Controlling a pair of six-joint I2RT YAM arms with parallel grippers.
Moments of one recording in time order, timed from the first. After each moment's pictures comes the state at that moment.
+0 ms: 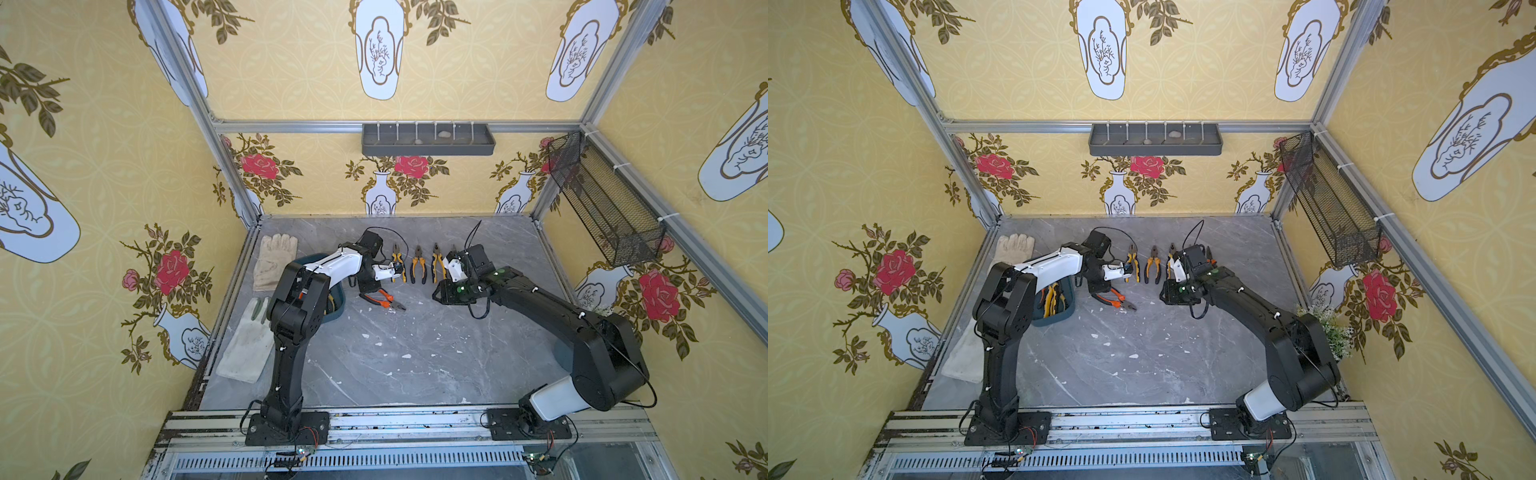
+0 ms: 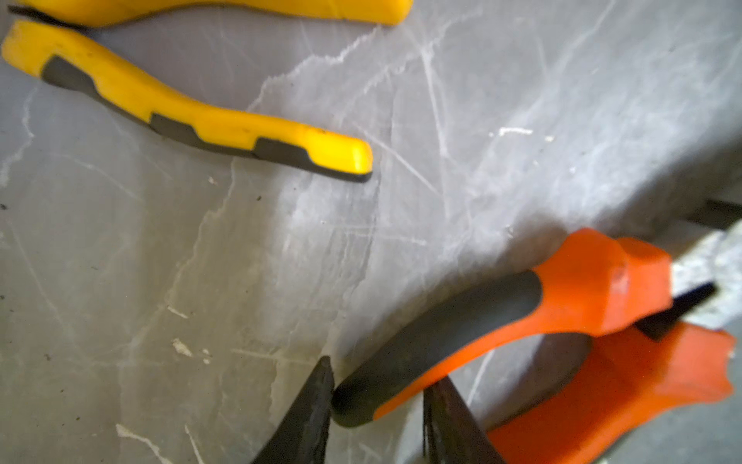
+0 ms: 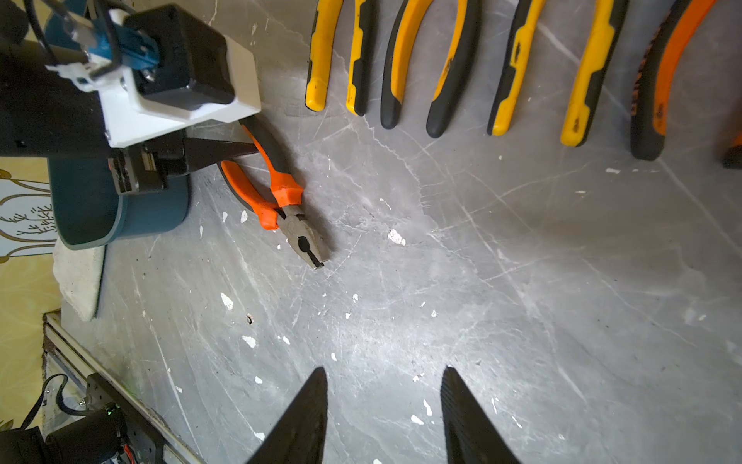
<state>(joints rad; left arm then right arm) -0.47 2.14 1.55 -0.70 0.06 0.90 0.54 1.51 1.03 -0.55 -0.30 0.38</state>
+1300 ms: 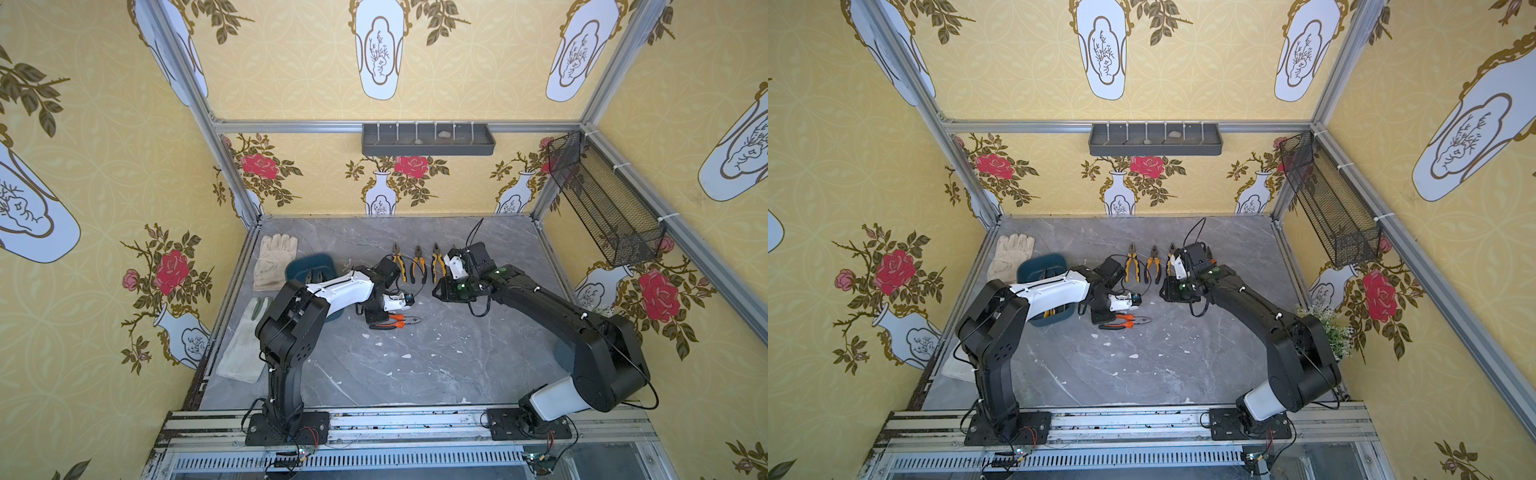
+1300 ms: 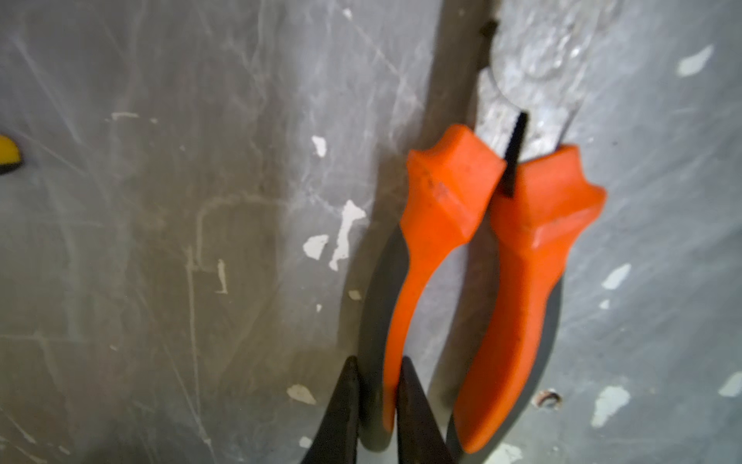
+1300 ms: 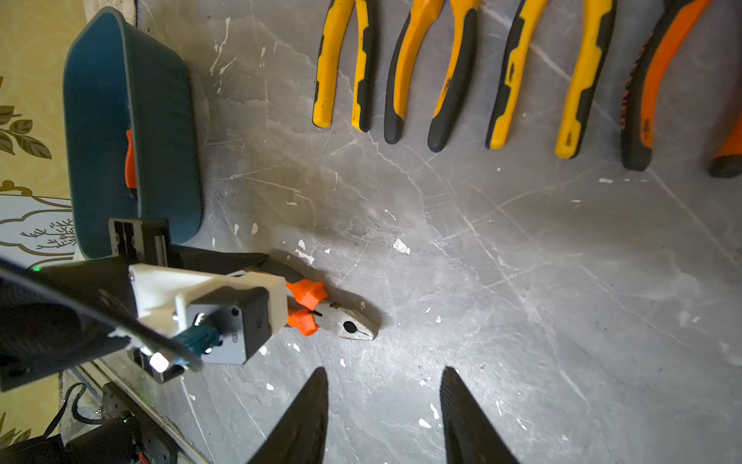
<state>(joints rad) -0.71 1.91 1.26 -0.76 -0.02 0.72 0.54 1.50 1.06 -0.55 -0.30 0.41</state>
